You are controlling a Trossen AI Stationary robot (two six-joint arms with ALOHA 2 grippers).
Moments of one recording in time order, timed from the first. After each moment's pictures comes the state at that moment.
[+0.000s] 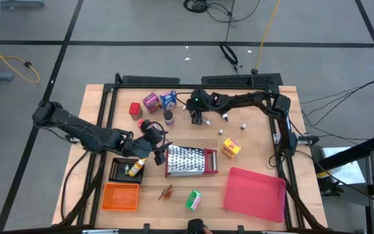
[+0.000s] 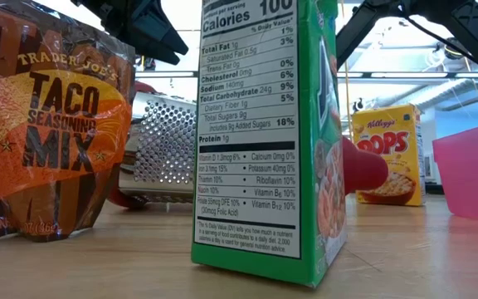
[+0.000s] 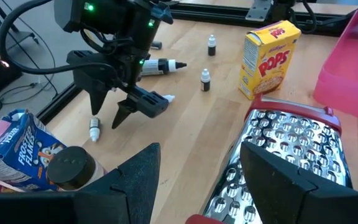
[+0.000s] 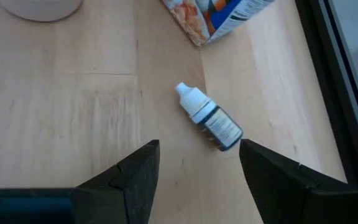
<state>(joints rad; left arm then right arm) -0.31 1.28 0.89 -0.26 -0.66 -0.36 -0.43 2.06 1.33 0.00 0.03 -0.43</state>
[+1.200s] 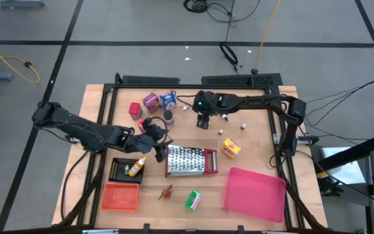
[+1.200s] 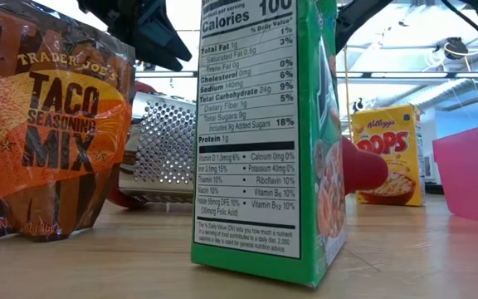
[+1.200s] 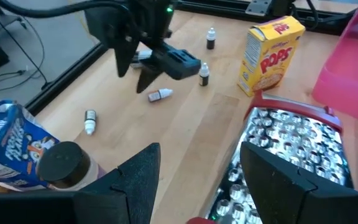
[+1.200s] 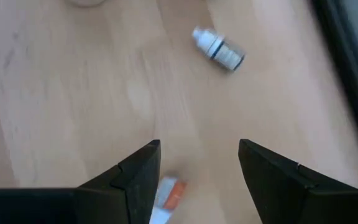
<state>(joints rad) -0.26 1.28 0.89 -0.26 -0.58 -0.37 -0.34 1.85 1.33 -0.43 0.11 -0.10</state>
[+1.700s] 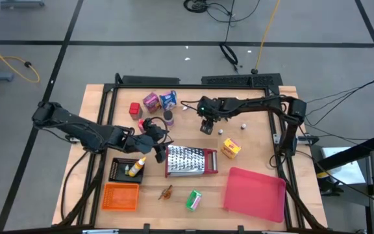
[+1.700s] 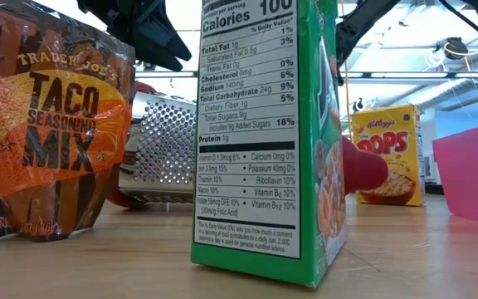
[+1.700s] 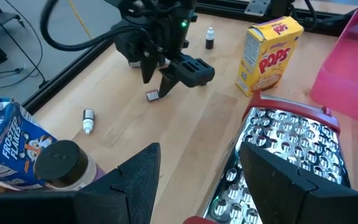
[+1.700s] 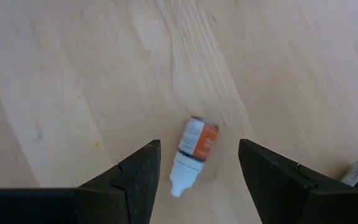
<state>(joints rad) -0.26 1.28 0.89 -0.26 -0.57 -0.38 -0.35 1.85 1.21 -0.41 0.08 0.03</state>
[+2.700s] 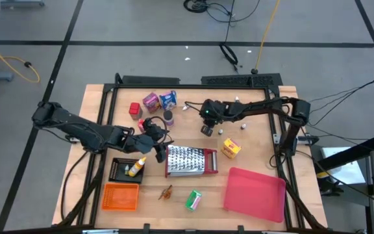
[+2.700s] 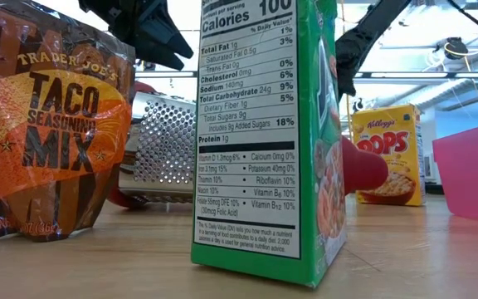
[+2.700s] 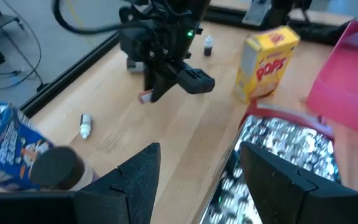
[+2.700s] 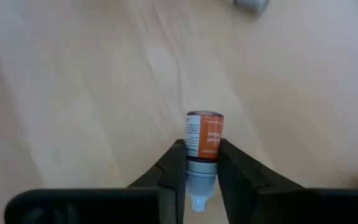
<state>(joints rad) -0.26 1.28 0.89 -0.23 -0.58 -0.38 -0.32 1.78 1.08 -0.19 0.08 0.07</state>
